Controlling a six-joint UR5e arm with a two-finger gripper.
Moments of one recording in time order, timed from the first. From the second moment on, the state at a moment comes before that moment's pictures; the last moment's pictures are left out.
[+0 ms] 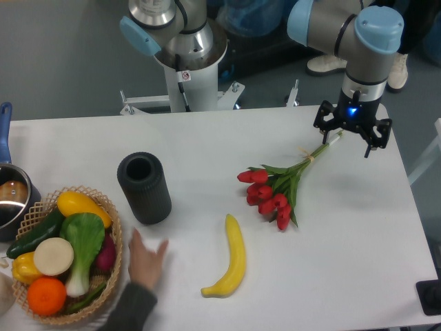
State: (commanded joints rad) arm 2.90 -1.79 -1.77 -0.99 1.46 1.39
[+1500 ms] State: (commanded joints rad) arm 2.74 -1.88 -2.02 -0.79 1.47 1.41
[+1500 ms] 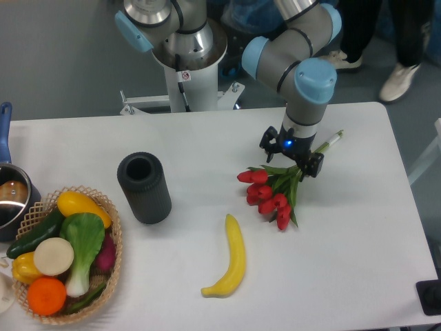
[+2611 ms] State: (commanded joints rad) arm 2.75 -1.86 -1.98 -0.71 1.49 1.39
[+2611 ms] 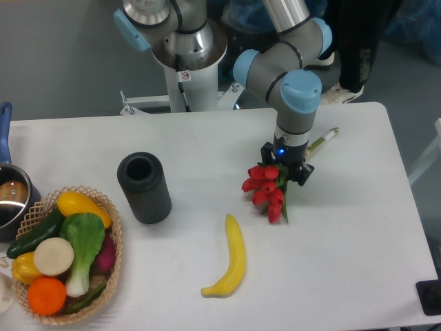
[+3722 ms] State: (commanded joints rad) arm 2.82 -1.81 -1.83 -0.82 1.47 1.24
